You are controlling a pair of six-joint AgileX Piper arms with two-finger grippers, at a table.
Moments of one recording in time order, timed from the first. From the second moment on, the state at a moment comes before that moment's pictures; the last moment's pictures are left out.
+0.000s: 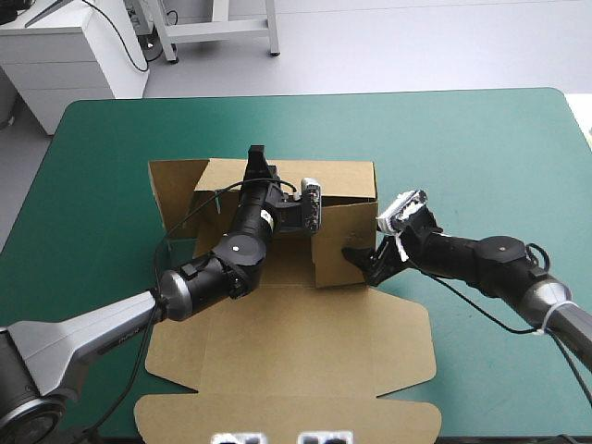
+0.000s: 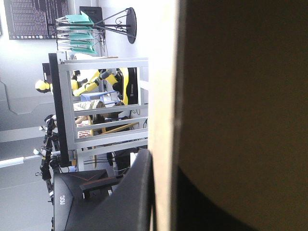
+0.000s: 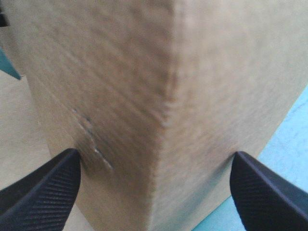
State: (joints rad) left arm -0.86 1.59 -1.10 1.48 0.63 -0.24; right arm 0.26 1.40 -0.75 1.46 0.51 -1.70
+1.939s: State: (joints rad) left arm -1.27 1.39 -1.10 1.33 0.69 -0.21; right arm 0.39 1.42 -0.80 1.48 0.09 -1.58
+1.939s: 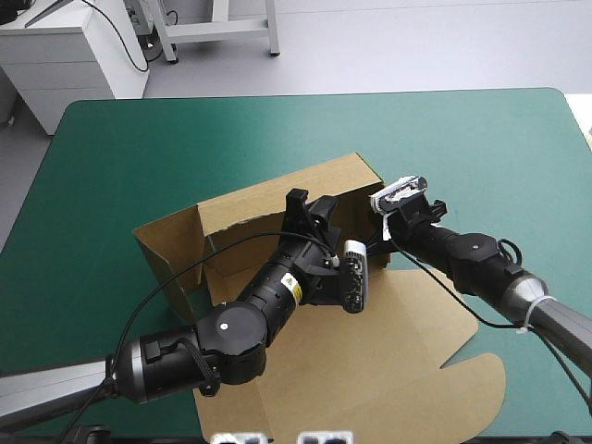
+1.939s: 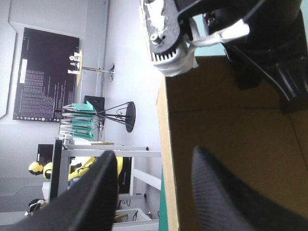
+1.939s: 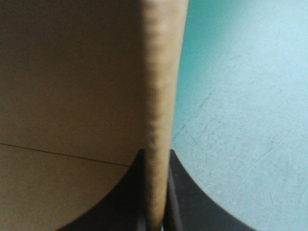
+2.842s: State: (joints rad) left arm -0.70 1.39 -1.56 0.68 0.76 0.02; right arm 0.39 1.42 -0.80 1.48 0.09 -1.58
